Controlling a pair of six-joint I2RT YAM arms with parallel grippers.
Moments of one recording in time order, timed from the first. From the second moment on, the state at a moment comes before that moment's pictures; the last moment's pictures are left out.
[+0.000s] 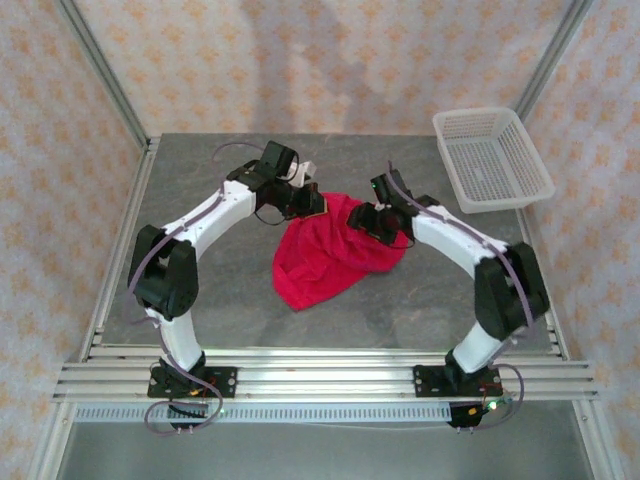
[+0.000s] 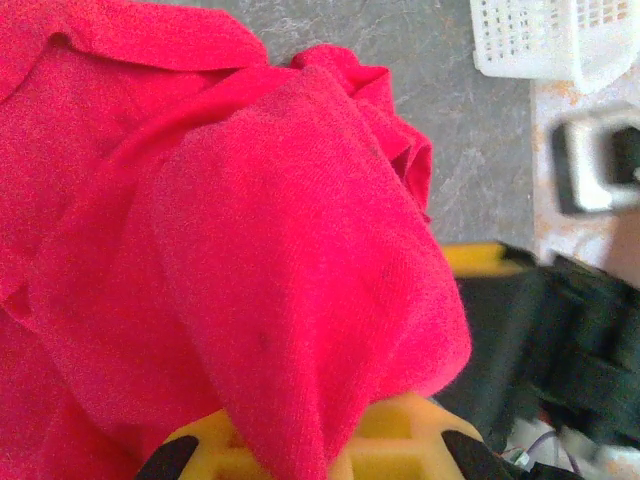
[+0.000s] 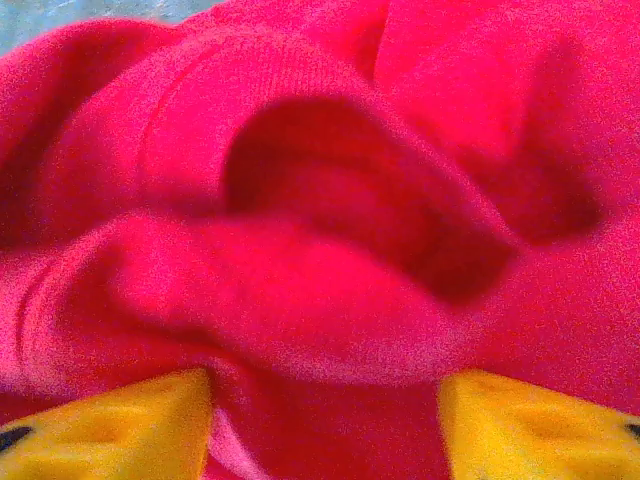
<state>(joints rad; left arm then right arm) -0.40 1.83 1.52 -0.62 0.56 -0.57 0.45 1.68 1.19 -0.53 -0.19 0.80</state>
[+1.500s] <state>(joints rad) -0.32 1.77 1.33 -0.73 0.39 -0.45 0.57 1.90 1.56 -0.86 0.00 0.44</state>
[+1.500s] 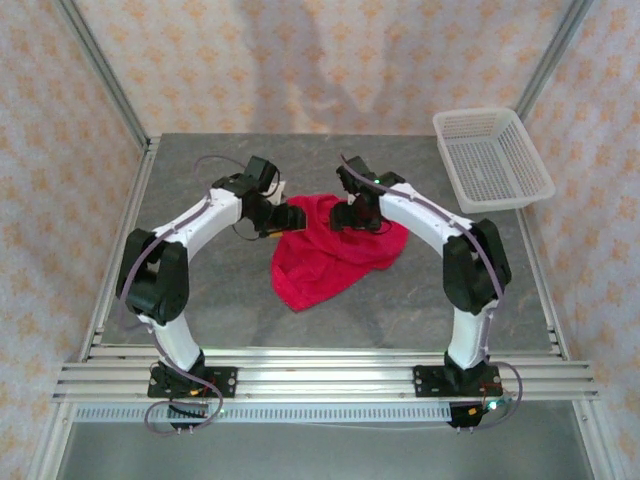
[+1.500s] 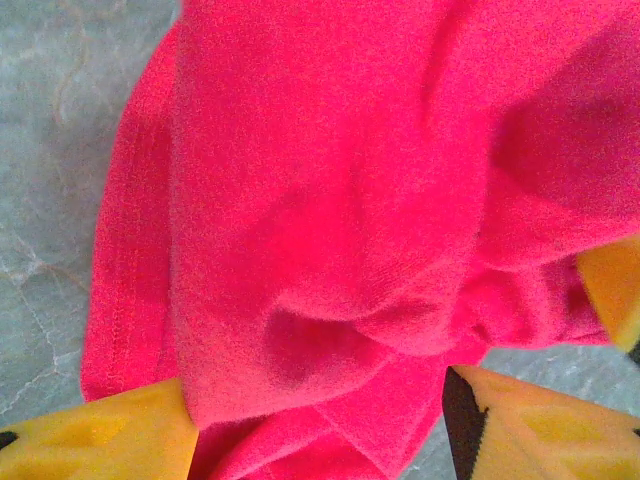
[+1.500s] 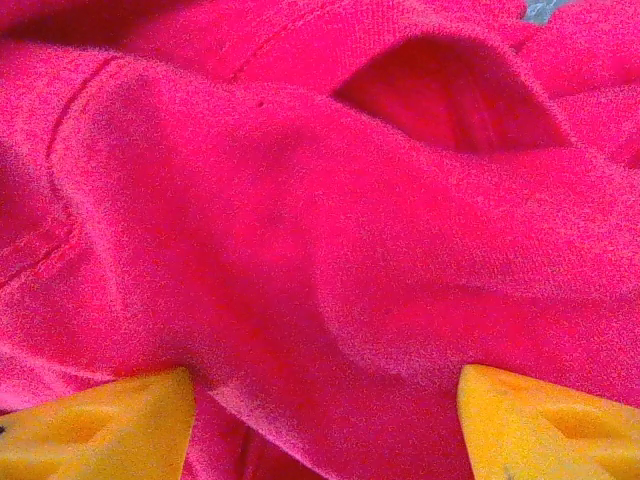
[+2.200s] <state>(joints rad) -0.30 1.84 1.41 -0.66 0.33 -0.49 0.47 1.68 1.62 -0.96 0.19 0.42</state>
